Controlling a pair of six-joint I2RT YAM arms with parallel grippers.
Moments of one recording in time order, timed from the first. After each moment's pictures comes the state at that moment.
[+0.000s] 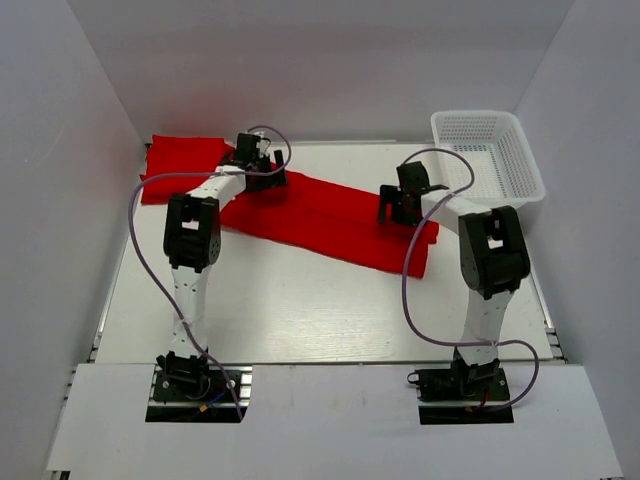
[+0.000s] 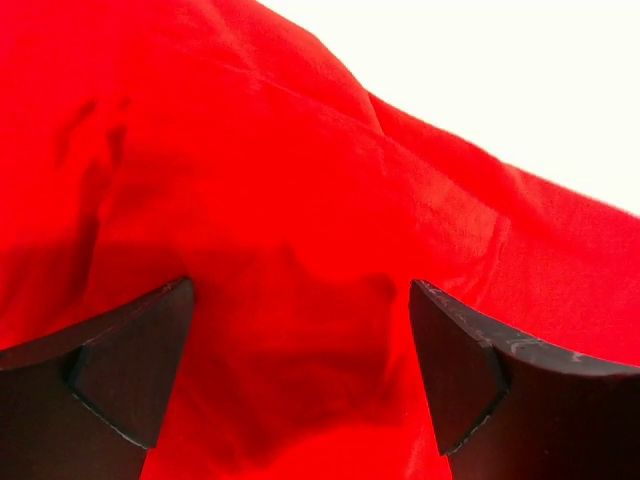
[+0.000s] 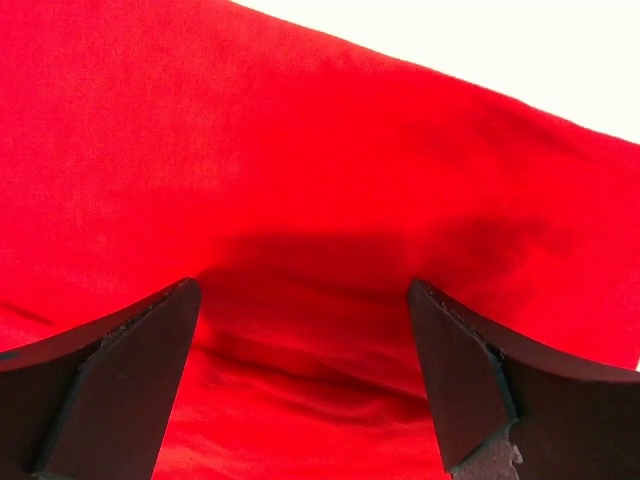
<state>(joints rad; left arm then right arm) -0.21 2.33 1.84 -0.33 0.08 -0.31 0.29 2.03 1.40 -0.37 0.07 0.28</state>
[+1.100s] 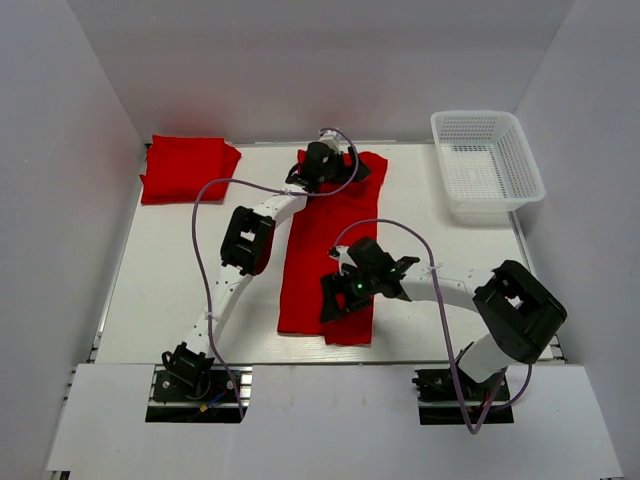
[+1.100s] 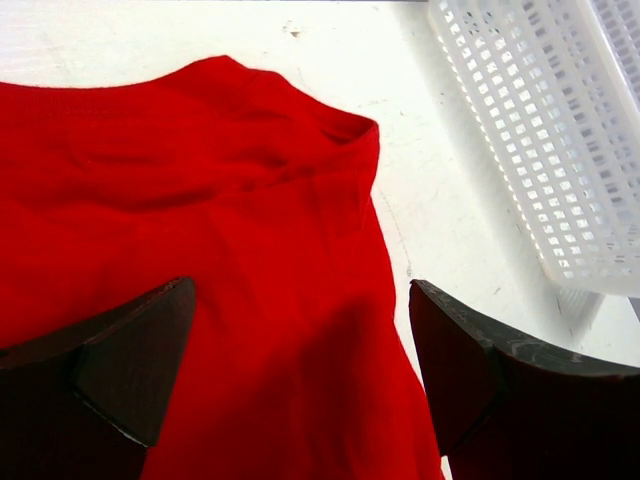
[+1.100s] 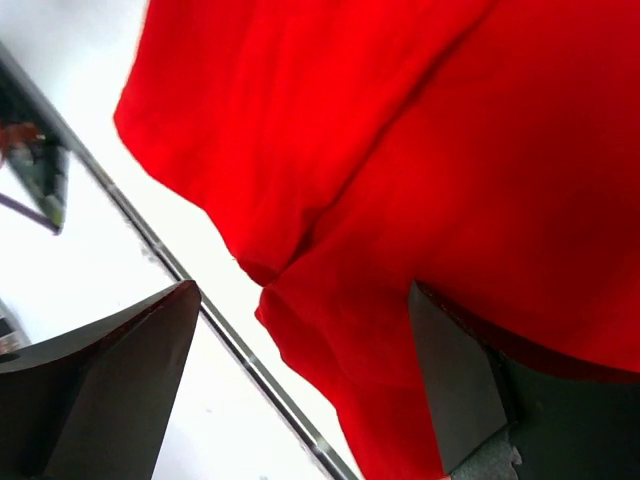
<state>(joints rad) -0.49 2.78 2.33 0.15 0.30 -0.54 0.84 1.54 0.74 -0.15 -0.47 0.44</state>
